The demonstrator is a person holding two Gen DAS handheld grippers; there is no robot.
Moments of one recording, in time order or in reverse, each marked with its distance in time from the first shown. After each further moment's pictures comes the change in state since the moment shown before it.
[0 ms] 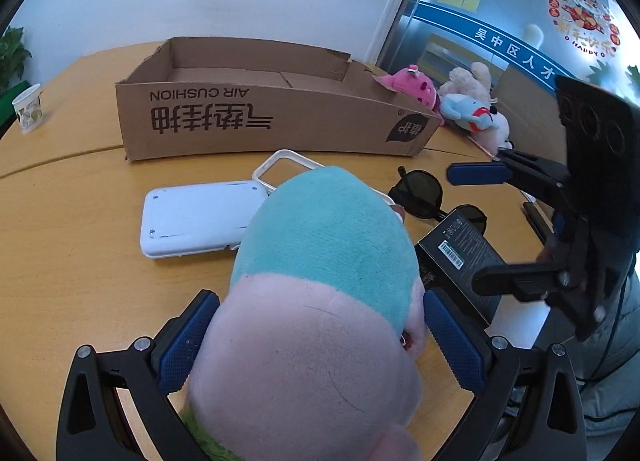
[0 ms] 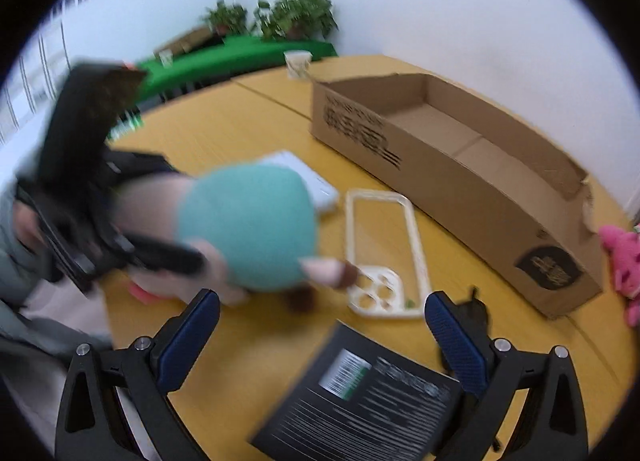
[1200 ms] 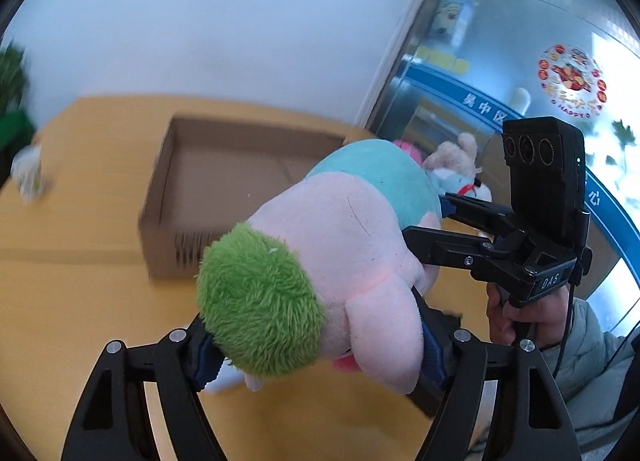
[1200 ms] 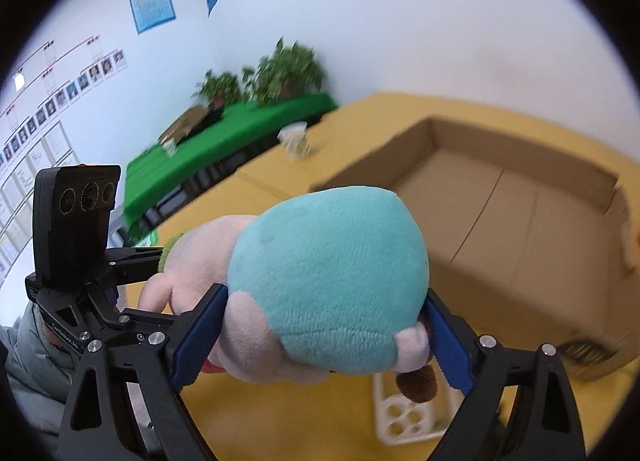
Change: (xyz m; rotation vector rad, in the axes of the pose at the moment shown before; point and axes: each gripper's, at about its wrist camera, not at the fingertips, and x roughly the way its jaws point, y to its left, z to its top) left arm -0.051 0.025 0.114 0.019 -0.204 -0.063; right arm -0.014 -0.041 0.100 0.185 -0.210 0.014
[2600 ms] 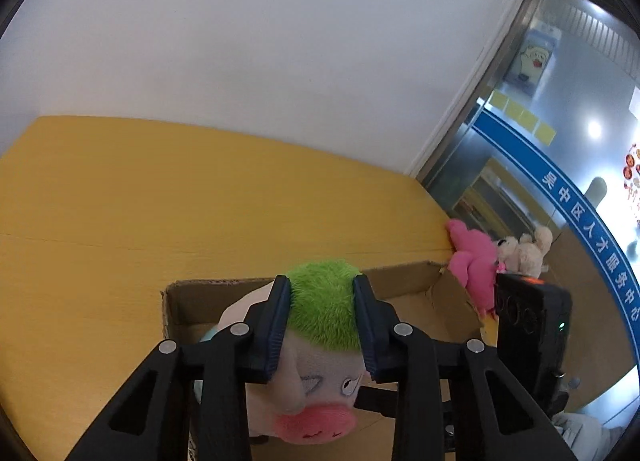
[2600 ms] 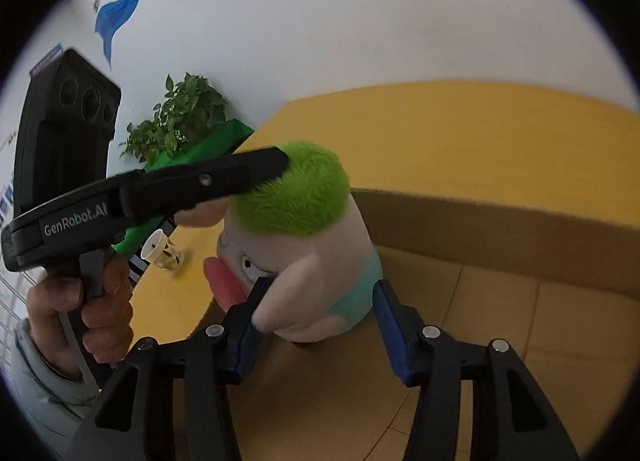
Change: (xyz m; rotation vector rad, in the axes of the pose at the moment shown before) left arm 0.237 0.206 0.274 -0.138 0.015 -0.004; right arm 0.220 -0.221 0.107 0.345 0.125 -0.011
